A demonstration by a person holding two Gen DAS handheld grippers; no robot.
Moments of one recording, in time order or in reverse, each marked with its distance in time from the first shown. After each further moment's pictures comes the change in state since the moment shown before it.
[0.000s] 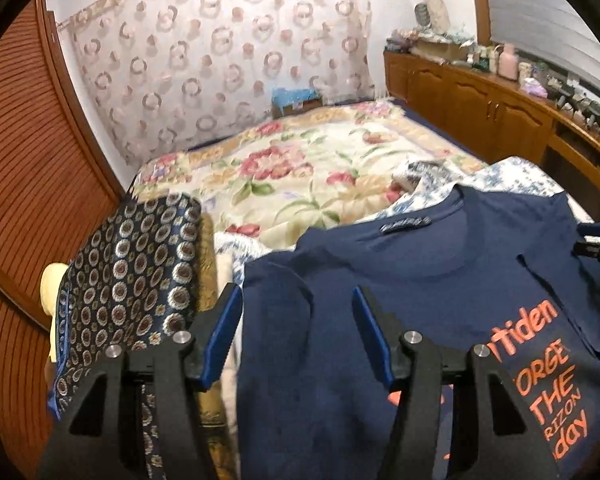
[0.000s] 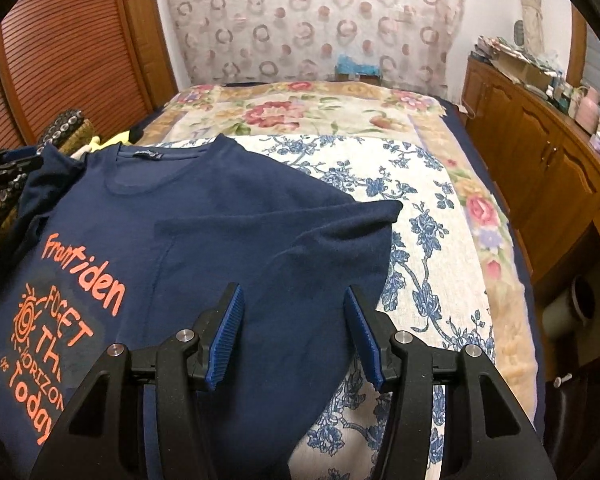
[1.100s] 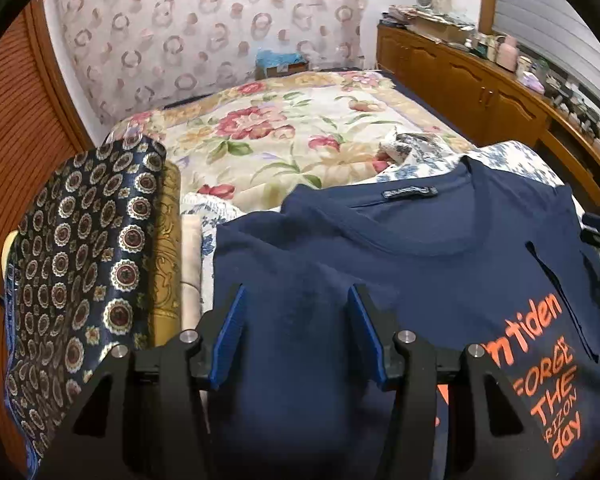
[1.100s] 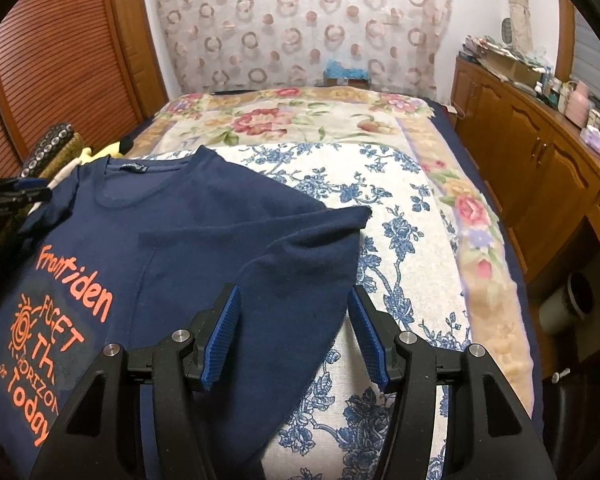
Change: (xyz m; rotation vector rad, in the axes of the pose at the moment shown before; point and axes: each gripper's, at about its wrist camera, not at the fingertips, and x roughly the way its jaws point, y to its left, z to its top) left arm 0.051 0.016 -0.007 -0.071 0.165 -0.106; right arm -0.002 -0.015 0.002 0.022 -0.022 -0.023
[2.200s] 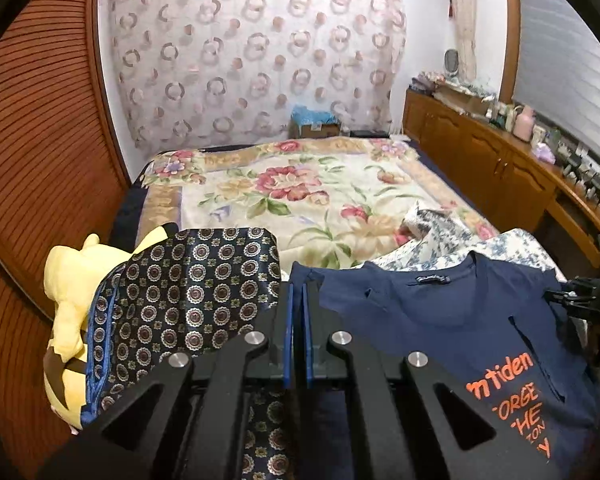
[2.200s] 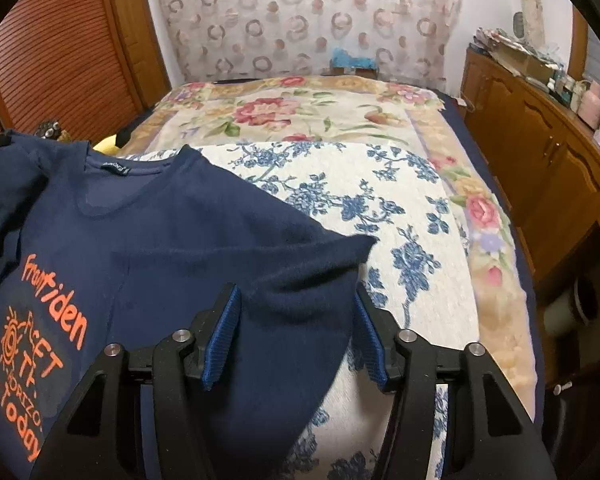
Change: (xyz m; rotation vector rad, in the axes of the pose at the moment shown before) left arm -0.097 0.071 0.016 -0.112 -0.225 0.028; right arm 0.030 -0.008 0.021 -0.029 0.049 0.042
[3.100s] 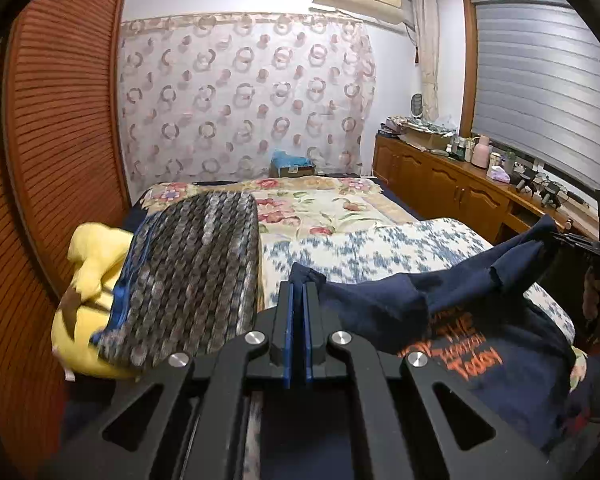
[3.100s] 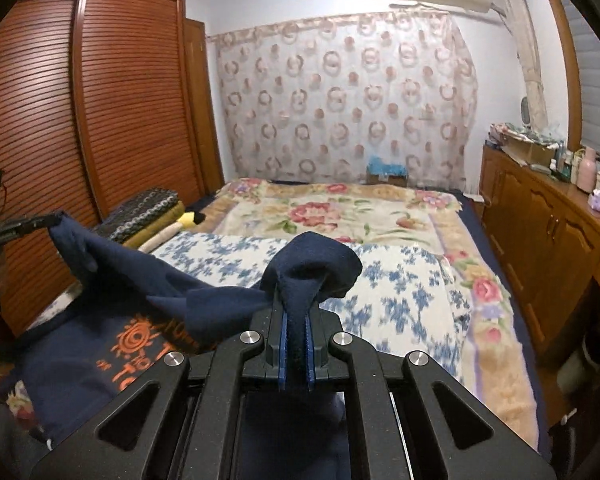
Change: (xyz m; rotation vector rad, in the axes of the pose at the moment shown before) left arm -0.163 -0.008 -0.145 0.001 -0.193 -0.075; right arm -0.188 0.075 -0.073 -0.069 -0.400 0.082
